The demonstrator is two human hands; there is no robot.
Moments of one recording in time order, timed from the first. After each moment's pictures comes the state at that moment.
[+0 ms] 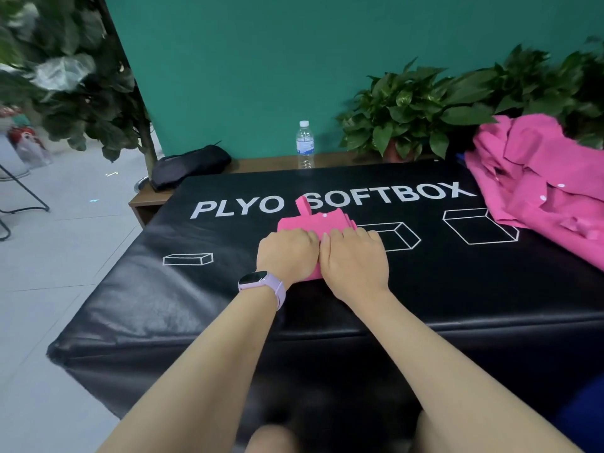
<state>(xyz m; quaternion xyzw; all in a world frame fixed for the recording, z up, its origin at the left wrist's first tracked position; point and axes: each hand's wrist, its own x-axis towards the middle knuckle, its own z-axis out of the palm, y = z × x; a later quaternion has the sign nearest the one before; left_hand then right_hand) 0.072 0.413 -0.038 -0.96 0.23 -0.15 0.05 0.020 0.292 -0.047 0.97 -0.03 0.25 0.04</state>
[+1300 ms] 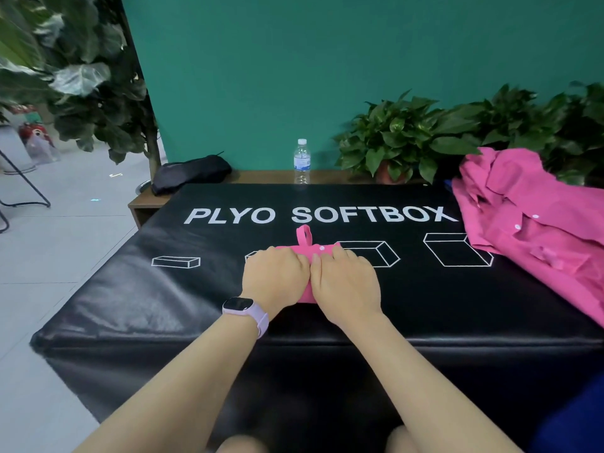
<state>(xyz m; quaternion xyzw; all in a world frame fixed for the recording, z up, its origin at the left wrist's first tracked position) 0.026 0.401 -0.032 -0.96 0.20 -0.21 0.08 -0.012 0.269 -0.038 0.97 0.06 0.23 0.04</state>
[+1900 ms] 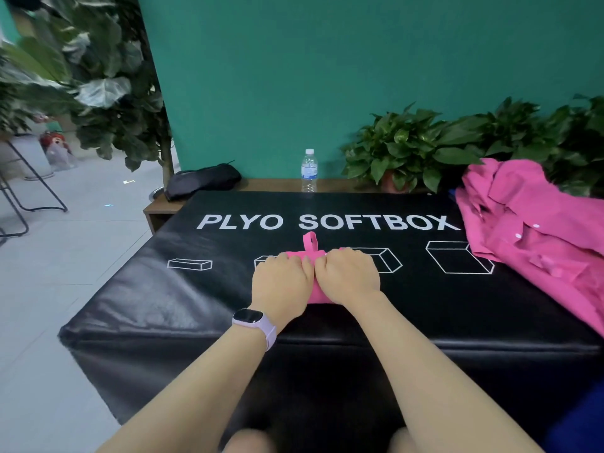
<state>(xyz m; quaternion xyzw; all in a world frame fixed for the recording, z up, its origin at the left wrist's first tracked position) 0.007 0.406 -0.035 -0.96 0.21 -0.19 0.07 0.016 0.264 -0.026 0.98 0.05 0.18 0.00</state>
